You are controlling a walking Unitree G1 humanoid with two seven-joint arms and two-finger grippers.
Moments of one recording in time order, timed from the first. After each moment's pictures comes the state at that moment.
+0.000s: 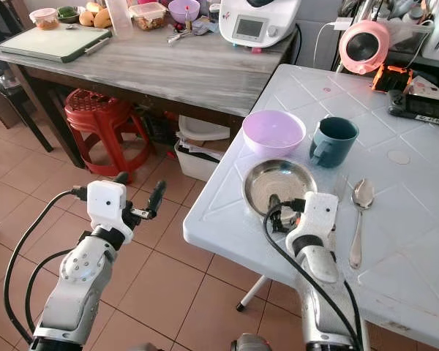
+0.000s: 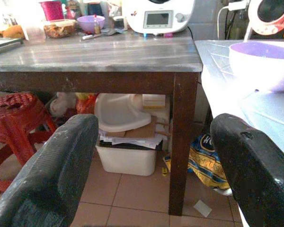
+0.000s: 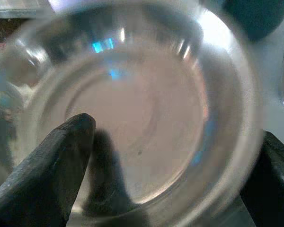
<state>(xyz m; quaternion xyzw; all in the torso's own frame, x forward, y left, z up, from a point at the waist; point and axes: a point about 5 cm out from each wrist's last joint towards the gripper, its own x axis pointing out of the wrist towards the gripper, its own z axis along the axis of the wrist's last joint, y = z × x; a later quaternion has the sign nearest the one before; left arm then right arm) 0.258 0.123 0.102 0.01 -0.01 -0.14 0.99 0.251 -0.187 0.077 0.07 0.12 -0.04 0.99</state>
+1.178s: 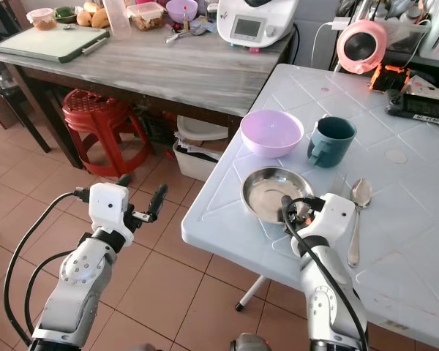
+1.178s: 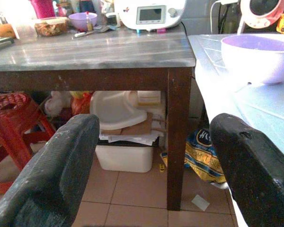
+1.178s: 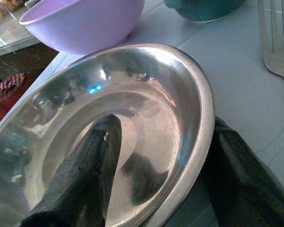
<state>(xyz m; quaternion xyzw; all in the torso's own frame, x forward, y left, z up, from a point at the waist) 0.256 0.122 0.099 0.02 -0.01 -0.15 0.99 0.250 -0.194 0.082 0.20 0.13 -0.06 0.97</state>
